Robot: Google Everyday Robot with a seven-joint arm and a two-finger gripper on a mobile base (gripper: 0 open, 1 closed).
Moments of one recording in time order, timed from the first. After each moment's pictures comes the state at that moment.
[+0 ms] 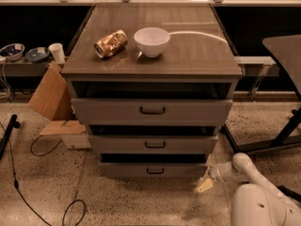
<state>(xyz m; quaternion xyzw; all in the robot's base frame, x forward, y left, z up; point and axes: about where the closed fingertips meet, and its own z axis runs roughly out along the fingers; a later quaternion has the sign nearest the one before) 0.592 -0.275 0.174 -0.42 0.83 0.29 0.22</state>
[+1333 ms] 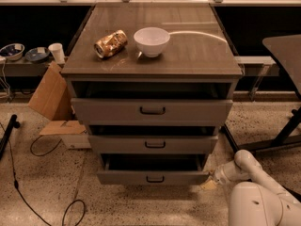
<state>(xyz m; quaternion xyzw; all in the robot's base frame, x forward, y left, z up) 0.563 -0.290 0.180 -0.45 0.82 0.31 0.15</state>
